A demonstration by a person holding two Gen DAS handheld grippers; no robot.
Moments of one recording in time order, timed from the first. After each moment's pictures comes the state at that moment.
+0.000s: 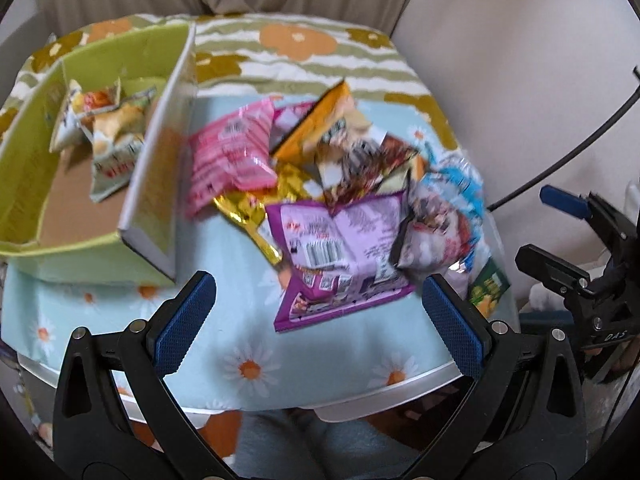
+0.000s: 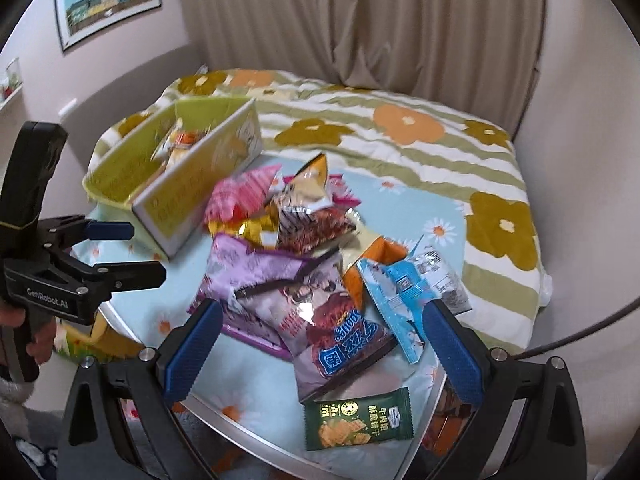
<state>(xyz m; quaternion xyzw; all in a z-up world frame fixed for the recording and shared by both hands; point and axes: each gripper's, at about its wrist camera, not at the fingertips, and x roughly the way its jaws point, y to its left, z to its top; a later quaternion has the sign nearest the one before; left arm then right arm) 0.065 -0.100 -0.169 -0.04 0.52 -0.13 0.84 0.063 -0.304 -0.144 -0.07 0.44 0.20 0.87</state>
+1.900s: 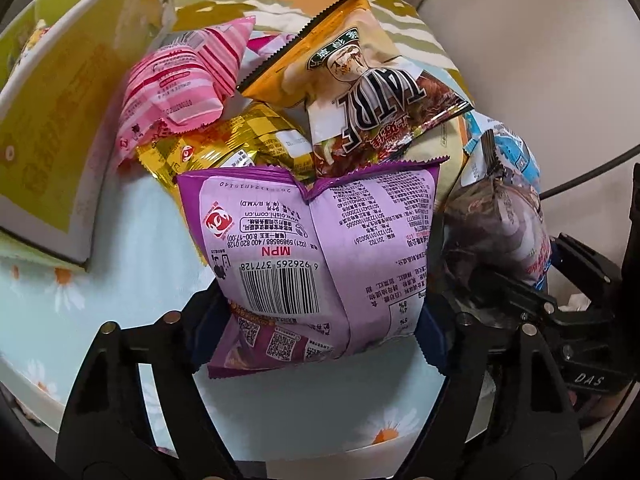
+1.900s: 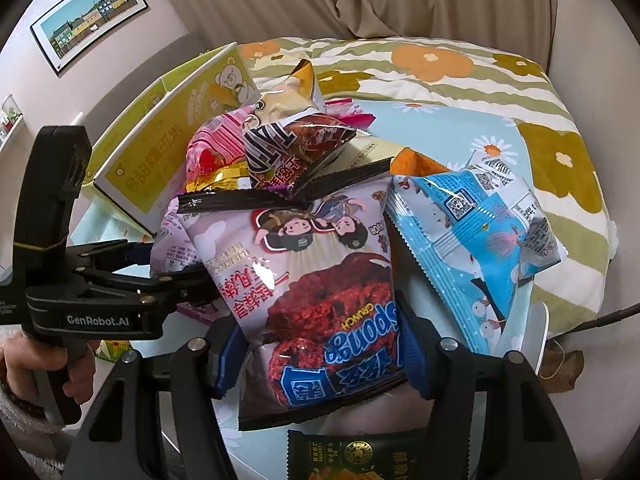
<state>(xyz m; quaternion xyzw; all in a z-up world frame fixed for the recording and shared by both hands) 0.108 -0.150 -0.259 -0.07 0.57 -0.10 0.81 0.102 -0.319 -0.244 0.02 0.50 0.25 0.83</state>
